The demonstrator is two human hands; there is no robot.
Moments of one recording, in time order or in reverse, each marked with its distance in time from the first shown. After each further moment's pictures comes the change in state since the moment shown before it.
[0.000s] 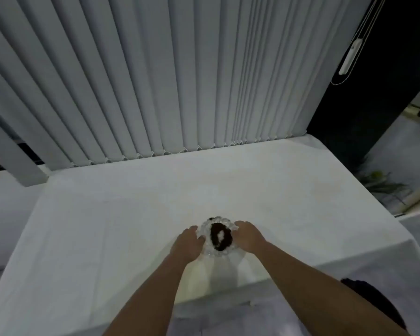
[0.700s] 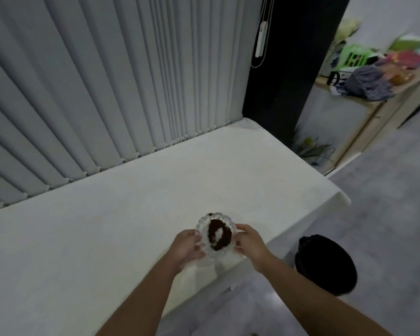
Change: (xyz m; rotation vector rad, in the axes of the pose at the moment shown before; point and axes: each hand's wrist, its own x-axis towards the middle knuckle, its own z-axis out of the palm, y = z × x) left_hand -0.003 0.089 0.040 -0.837 -0.366 -0.108; right_hand -0.074 0.084 -0.020 1.189 0.267 0.406
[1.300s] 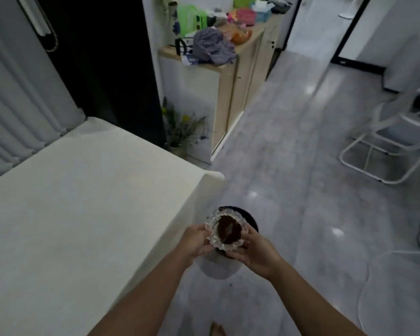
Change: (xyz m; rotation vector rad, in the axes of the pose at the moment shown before) left_hand 0.061 -0.021 0.382 0.392 -0.412 -0.113; right_hand -0.019 0.067 -0.346 0.857 0.170 0.044
